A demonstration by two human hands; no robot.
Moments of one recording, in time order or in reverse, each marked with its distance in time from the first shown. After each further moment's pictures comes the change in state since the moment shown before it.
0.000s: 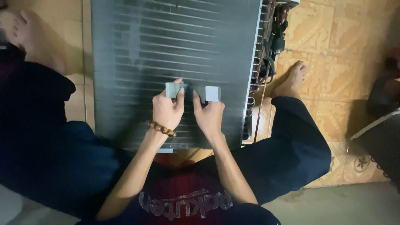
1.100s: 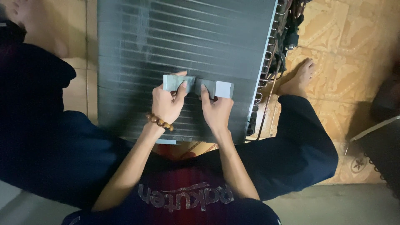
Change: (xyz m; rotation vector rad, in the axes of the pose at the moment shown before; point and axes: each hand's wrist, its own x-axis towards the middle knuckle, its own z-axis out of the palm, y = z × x) left_hand -0.002 -0.005 -0.018 -0.183 -0.048 -0.049; right_hand -0.009 0.023 0.000 0.138 -0.058 0.040
